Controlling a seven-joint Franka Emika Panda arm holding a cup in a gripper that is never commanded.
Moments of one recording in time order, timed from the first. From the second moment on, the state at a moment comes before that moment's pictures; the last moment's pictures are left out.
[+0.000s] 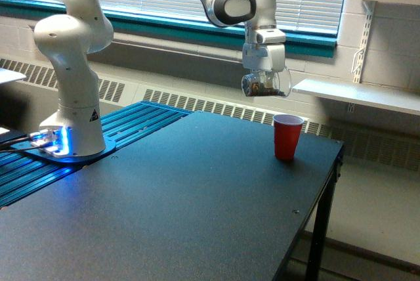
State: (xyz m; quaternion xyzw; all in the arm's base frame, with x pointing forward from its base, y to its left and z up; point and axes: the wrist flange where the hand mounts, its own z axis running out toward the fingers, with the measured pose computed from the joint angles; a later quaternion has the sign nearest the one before) arm 0.455 0.243 0.342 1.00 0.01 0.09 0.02
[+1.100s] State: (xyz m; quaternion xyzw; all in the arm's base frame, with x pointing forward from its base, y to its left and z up) arm 0.464 0.250 0.352 0.99 0.02 0.07 0.07
